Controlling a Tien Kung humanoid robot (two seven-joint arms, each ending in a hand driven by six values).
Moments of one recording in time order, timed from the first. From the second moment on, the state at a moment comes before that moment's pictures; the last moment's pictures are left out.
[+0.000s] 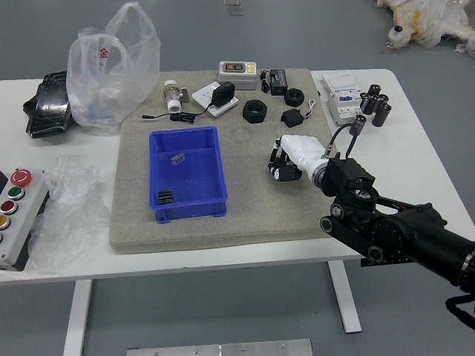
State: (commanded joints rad) left arm -0.16 0.20 -0.77 -0.33 0.88 0.07 0.23; right arm 0.78 -0.20 0.44 0.96 -1.75 -0.21 -0.28
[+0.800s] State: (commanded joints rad) left arm -0.16 0.20 -0.79 -0.33 0.91 0.06 0.25; right arm 0.91 -0.10 0.26 1.13 -1.84 -0.17 -0.30
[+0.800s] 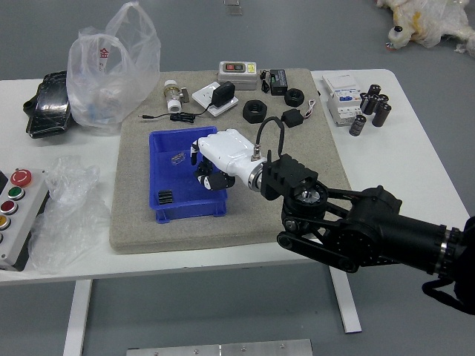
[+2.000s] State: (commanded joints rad) left arm -0.15 0.19 -0.77 -0.33 0.87 0.07 0.23; right arm 0.39 -0.31 0.92 1.27 -1.03 -0.16 0.26
